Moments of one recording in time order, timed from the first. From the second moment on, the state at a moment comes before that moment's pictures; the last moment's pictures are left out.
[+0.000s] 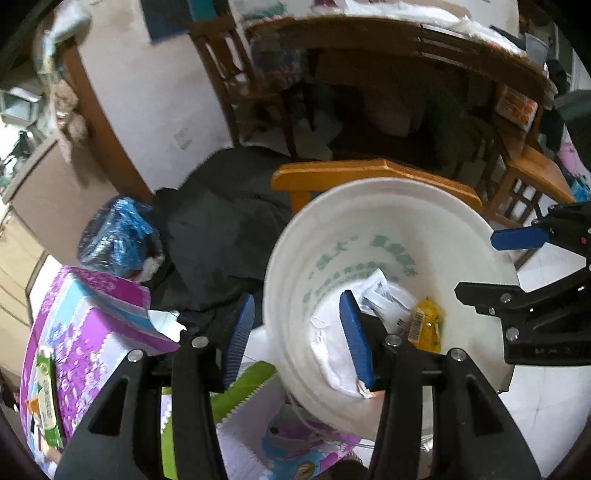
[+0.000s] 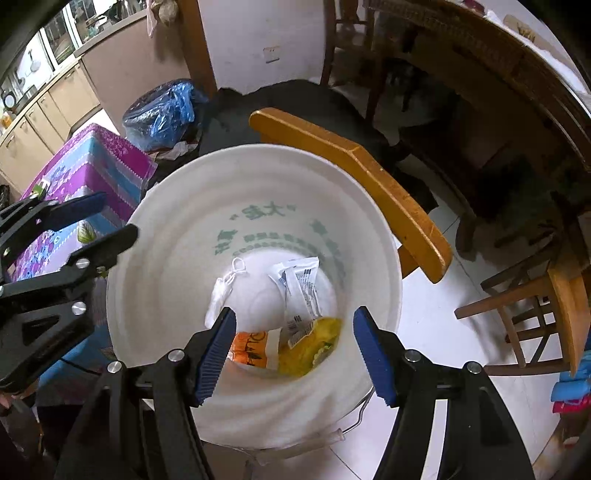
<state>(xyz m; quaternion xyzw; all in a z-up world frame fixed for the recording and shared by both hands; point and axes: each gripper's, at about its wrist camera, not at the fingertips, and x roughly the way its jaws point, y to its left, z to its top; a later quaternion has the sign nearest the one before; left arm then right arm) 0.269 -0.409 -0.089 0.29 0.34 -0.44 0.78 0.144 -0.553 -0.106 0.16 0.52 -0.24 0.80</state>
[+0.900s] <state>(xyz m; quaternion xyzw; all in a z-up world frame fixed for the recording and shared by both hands) 0.322 -0.185 -0.066 0.11 0.32 -0.22 0.91 0.179 -0.385 -0.059 0.12 0.34 -0.17 0.92</state>
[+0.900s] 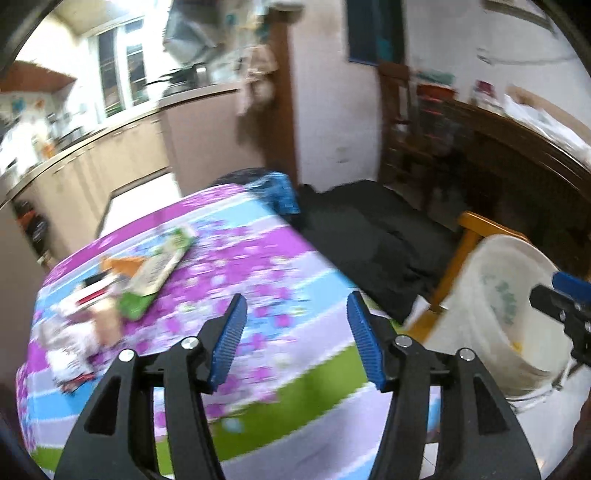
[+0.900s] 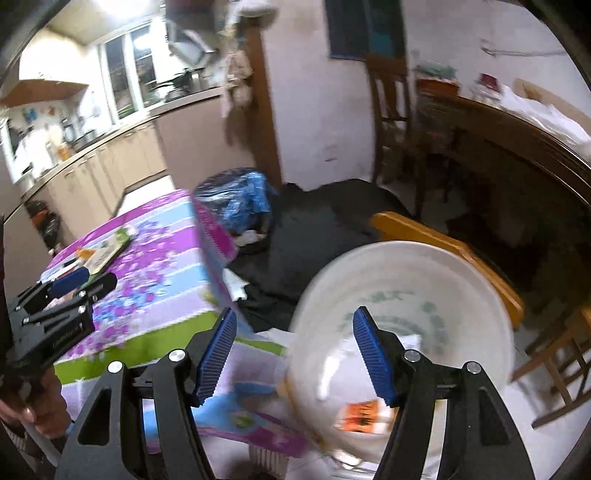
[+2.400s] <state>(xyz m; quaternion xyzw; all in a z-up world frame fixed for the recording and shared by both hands) 0.441 0.066 -0.153 0.01 0.44 0.05 0.90 0.348 -0.176 -0.119 0.06 0.40 0.04 0.91</state>
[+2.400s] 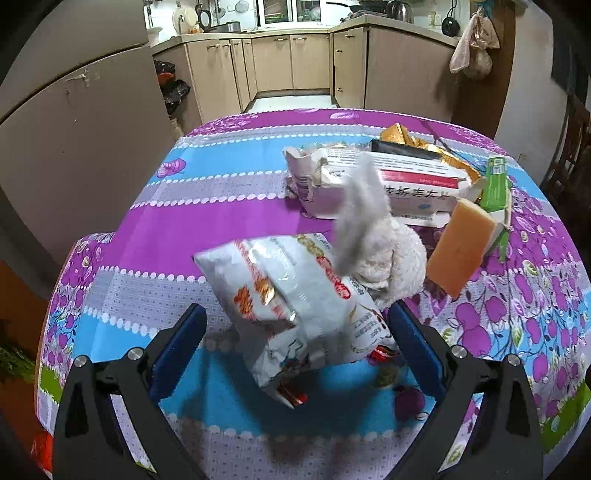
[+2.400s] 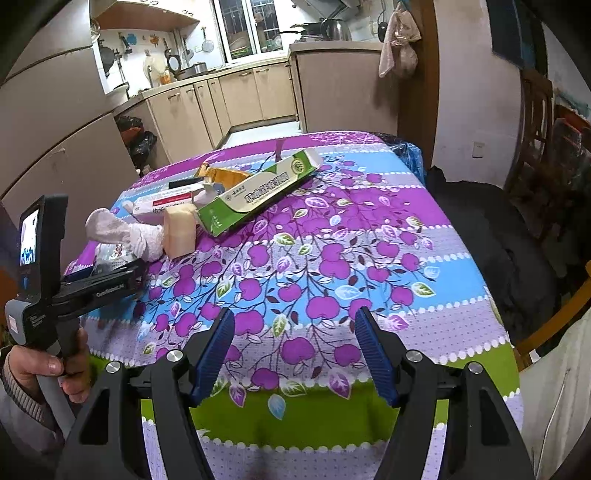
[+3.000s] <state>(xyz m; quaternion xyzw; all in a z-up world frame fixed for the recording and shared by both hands) 0.396 0.142 -0.141 -0.04 0.41 0.05 0.91 0.391 -0.131 -0.123 0.07 0.39 0.12 0.91</state>
